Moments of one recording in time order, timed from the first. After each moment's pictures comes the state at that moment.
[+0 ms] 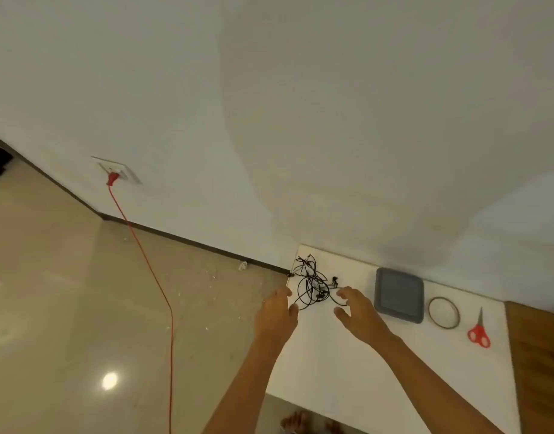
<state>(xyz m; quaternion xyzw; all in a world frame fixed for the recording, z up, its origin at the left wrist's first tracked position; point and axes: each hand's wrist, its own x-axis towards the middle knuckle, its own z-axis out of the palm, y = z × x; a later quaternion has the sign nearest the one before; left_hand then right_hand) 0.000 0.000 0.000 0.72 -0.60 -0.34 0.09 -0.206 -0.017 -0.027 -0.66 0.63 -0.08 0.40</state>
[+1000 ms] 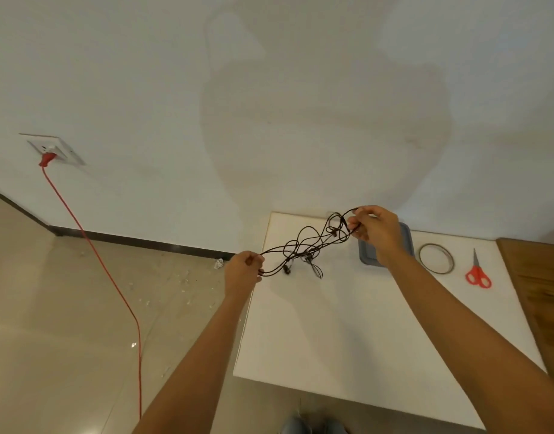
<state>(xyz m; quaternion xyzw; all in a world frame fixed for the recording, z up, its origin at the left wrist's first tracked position) 0.006 -0.020 -0.145 0.70 -0.43 -0.45 0.35 -0.262 -0.053 -0.075 -0.31 0.65 -0.50 0.48</state>
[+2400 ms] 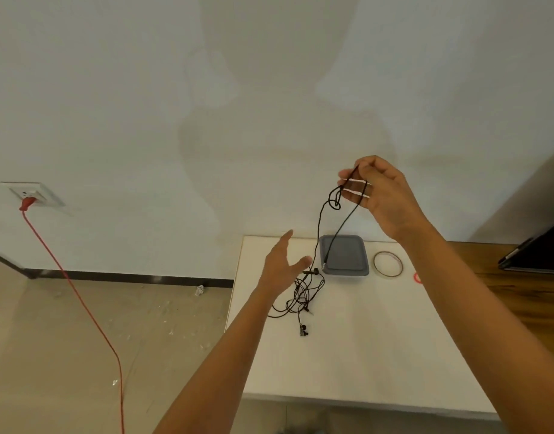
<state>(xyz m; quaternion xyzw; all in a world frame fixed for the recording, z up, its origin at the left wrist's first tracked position) -0.108 0.000 -0.047 0.54 -0.64 -0.47 0.26 -0.297 0.008 0.108 -0.44 0.48 -0.58 0.48</state>
